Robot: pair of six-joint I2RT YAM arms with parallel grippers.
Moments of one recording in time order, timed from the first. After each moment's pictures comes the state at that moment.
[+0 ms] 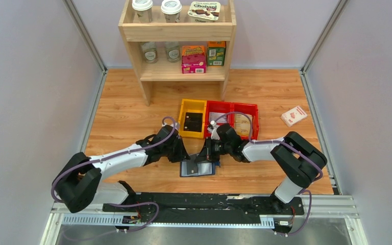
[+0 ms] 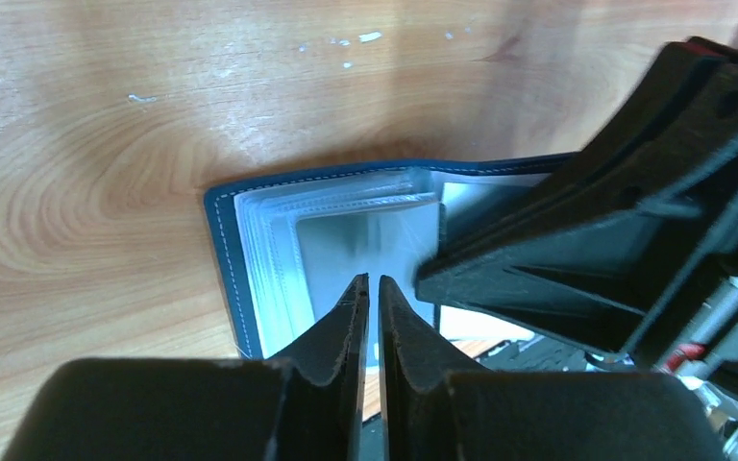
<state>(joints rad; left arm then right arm) -0.75 1.25 0.57 -0.17 0.15 -0.90 0.77 1.64 0.62 0.35 -0.55 0.96</state>
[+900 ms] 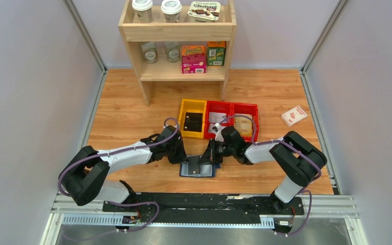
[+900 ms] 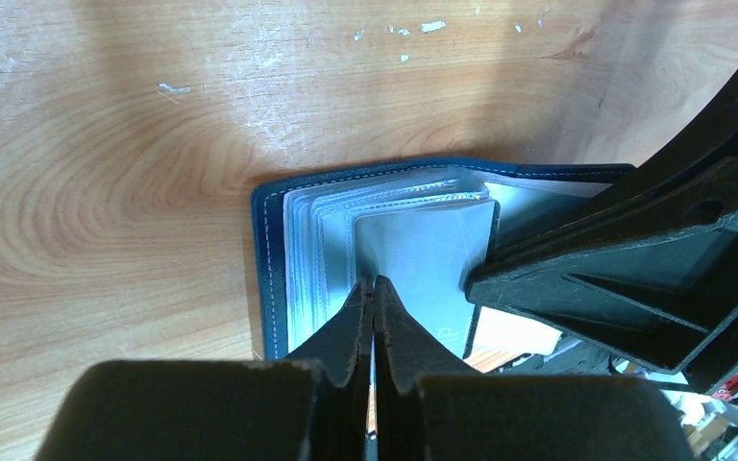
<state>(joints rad) -0.75 1.37 0.60 -0.20 0.15 -0.91 0.73 1.65 0.55 0.43 -0.58 1.00</state>
